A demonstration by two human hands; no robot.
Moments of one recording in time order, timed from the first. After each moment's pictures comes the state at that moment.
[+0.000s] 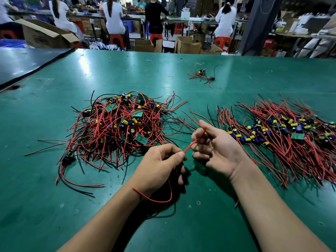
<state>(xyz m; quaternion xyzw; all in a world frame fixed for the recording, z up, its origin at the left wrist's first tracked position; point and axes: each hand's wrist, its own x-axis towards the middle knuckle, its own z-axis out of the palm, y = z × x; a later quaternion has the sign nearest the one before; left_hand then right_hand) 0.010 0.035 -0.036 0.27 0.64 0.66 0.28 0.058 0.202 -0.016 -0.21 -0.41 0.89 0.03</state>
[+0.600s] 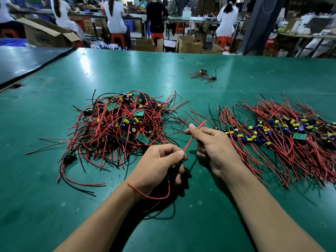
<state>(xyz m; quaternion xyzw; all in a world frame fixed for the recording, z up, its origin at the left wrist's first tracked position) 0.006 0.031 -0.034 0.26 0.59 0.69 0.34 0.051 0.191 -0.038 -0.20 -0.60 0.75 0.18</state>
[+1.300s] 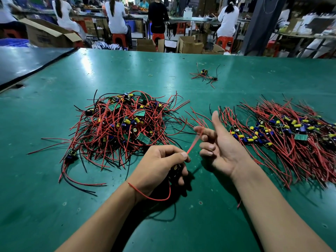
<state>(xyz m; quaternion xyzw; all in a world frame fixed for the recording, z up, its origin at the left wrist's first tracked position) 0.008 0.030 -0.031 0.24 0.61 0.67 0.34 0.056 0.200 -0.017 -0.29 -0.42 0.85 0.12</state>
